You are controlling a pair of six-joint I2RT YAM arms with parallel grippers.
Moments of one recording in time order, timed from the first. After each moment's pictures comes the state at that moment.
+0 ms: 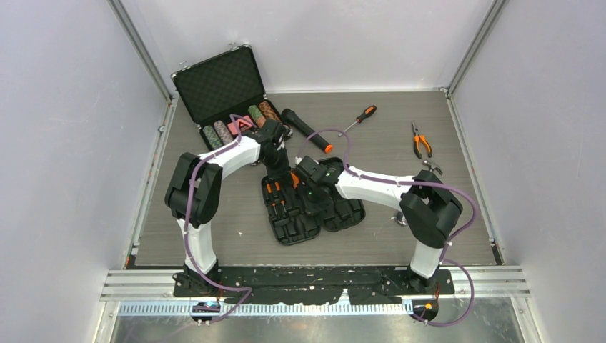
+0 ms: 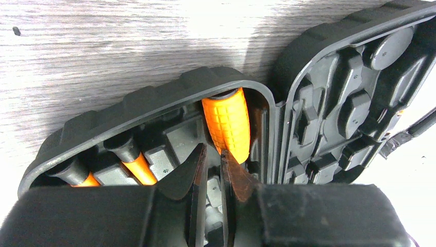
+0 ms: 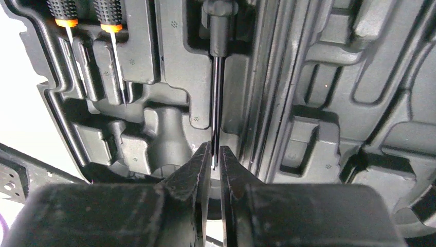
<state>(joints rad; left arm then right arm) -0.47 1.93 1.34 -0.63 0.26 -0.68 0.91 1.78 1.20 -0.58 0.00 0.58</state>
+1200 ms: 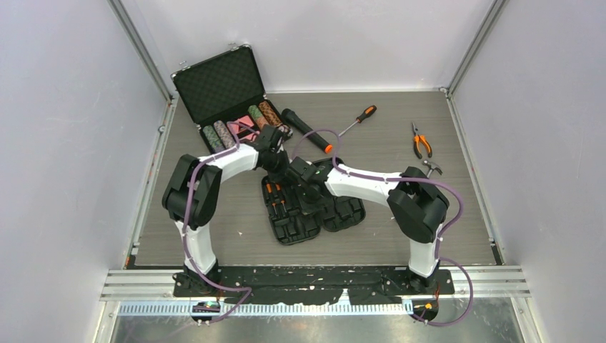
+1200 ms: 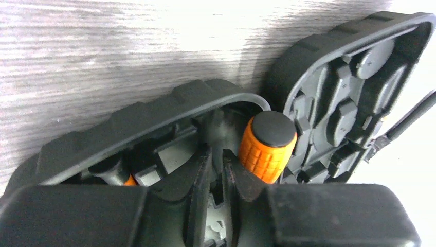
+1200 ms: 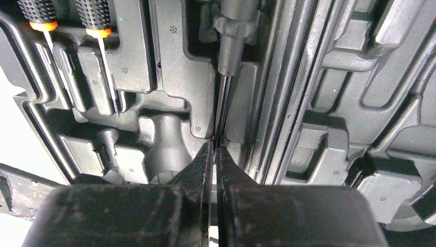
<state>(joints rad) -0.46 1.91 1.24 -0.47 0.30 -0.73 0.93 1.88 1.30 -0.68 0.03 0.58</state>
